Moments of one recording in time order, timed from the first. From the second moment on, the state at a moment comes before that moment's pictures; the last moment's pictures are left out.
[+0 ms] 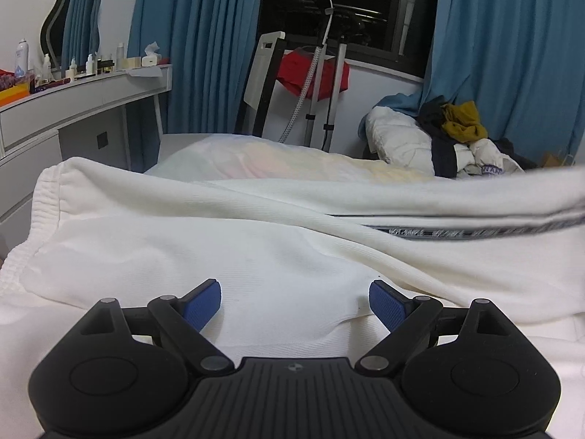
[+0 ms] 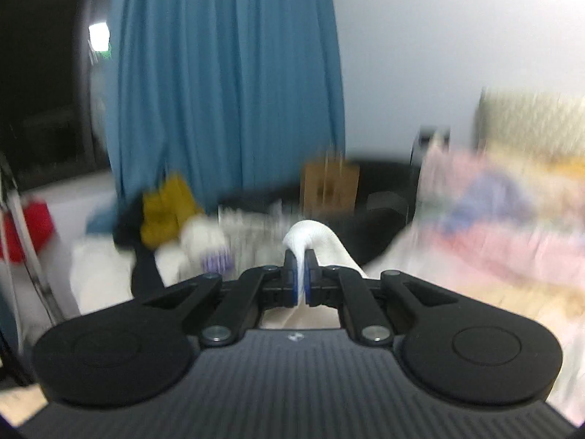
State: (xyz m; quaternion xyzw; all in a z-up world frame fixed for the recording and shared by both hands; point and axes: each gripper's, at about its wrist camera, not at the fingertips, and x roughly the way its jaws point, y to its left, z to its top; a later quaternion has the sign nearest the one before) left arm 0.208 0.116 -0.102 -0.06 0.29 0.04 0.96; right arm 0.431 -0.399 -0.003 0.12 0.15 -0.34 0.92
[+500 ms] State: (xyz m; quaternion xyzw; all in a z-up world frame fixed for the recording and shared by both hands) left arm 0.225 0.109 -0.109 -0.05 0.30 0.02 0.95; right arm 0.464 -0.414 -0.083 0.08 0.18 -0.23 0.95
